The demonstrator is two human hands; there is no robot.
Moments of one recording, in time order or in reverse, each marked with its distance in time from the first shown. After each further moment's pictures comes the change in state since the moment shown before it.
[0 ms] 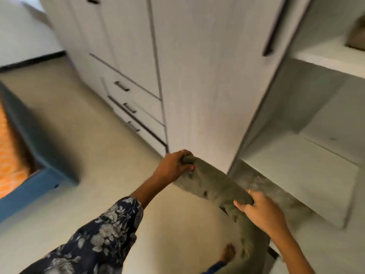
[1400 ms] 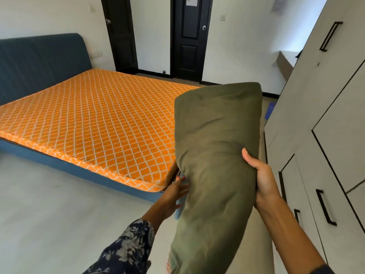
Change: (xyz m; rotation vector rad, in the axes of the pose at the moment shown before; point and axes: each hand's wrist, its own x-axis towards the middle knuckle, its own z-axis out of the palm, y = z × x) left_hand 0.018 -0.474 -0.383 -1.293 1.041 -0.835; right_hand 0.272 -0.766 0.212 0.941 -1.066 -0.414
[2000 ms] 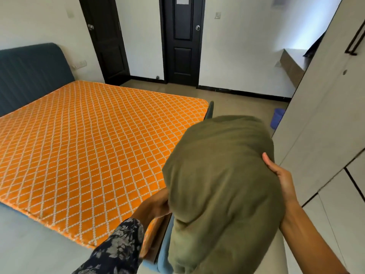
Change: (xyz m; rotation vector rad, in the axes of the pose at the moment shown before) left_hand 0.274 0.198 0.022 -0.064 -0.131 -0.052; right_hand 0.320 -0.114 -0.016 0.180 -0.015 0.035
